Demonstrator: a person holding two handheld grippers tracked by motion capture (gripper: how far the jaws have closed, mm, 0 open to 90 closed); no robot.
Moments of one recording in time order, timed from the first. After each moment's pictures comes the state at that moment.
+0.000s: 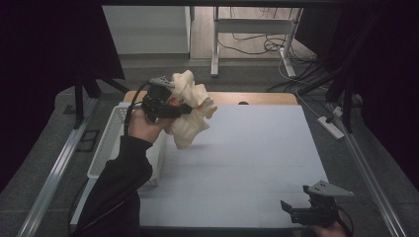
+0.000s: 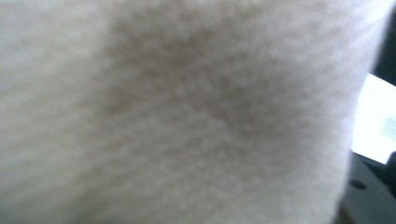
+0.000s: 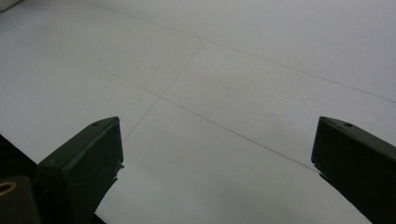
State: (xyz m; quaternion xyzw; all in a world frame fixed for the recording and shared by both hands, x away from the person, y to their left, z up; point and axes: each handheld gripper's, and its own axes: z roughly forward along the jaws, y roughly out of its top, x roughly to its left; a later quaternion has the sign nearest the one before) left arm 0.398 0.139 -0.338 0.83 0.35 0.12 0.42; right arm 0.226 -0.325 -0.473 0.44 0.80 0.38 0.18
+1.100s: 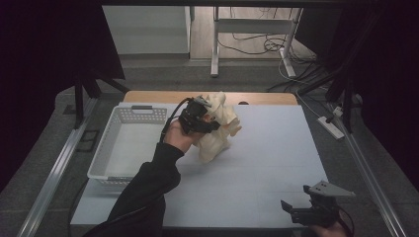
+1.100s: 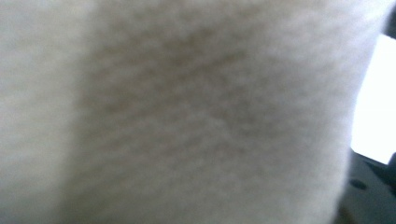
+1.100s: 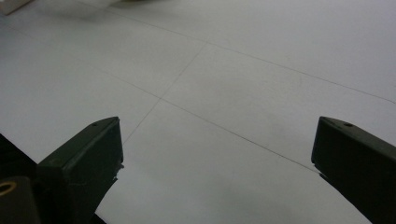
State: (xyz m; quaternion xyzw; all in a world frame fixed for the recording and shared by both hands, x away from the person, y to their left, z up) left arm 0.421 0.057 -0.404 0.86 0.32 0.10 0.38; right arm 0.225 -0.327 -0.473 0.44 0.79 0.39 0.18
